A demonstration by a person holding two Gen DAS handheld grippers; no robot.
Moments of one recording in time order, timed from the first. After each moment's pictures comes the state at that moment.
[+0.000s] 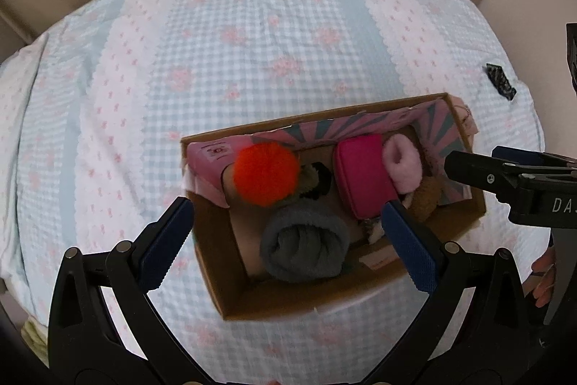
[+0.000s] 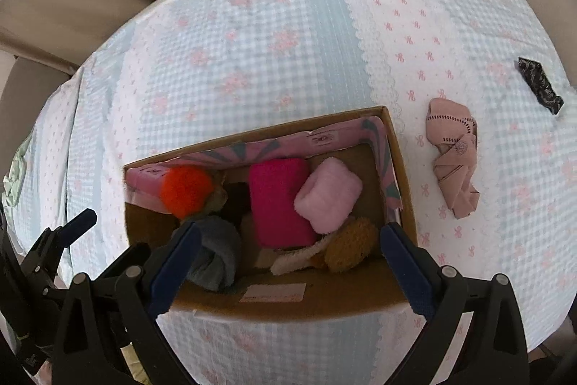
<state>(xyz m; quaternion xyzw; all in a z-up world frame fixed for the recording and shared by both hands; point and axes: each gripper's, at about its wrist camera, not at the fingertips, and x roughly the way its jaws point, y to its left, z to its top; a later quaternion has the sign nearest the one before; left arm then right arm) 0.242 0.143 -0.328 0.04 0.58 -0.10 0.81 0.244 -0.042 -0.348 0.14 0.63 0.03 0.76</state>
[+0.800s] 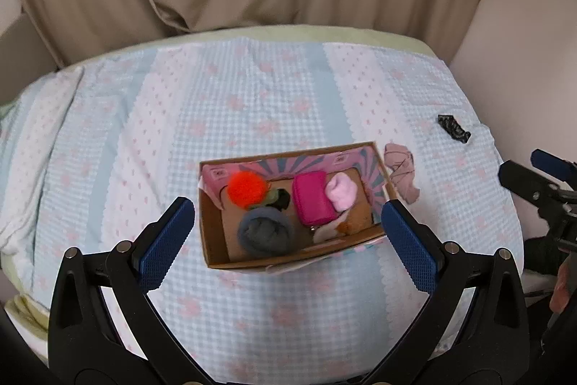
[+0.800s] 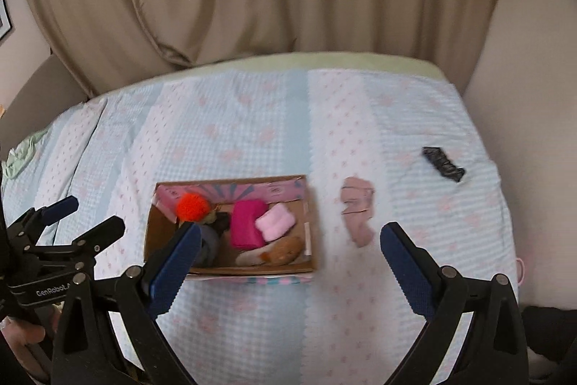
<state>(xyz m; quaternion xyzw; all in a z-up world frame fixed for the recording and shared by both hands) 0.136 0.115 -0.187 0.02 0.47 -0.09 0.88 0.112 -0.088 -0.182 0.05 0.47 0.00 0.88</state>
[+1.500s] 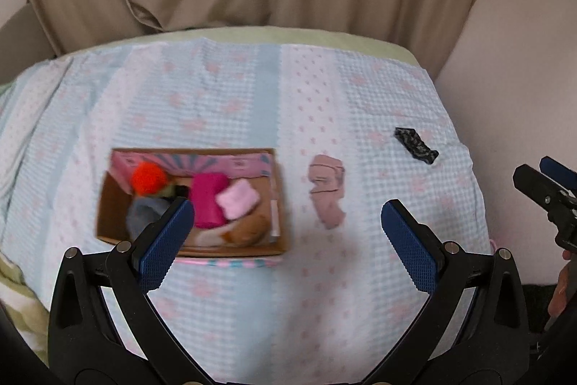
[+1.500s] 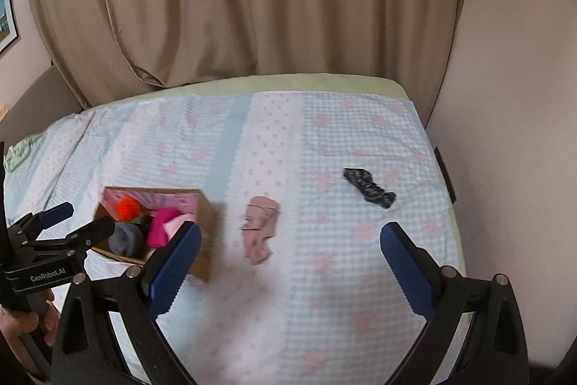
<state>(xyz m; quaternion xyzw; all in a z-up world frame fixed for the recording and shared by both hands) 0.117 -0.089 -0.207 -0.02 0.46 -0.05 0.89 0.093 -0.296 -0.193 0.03 0.43 0.02 0.90</state>
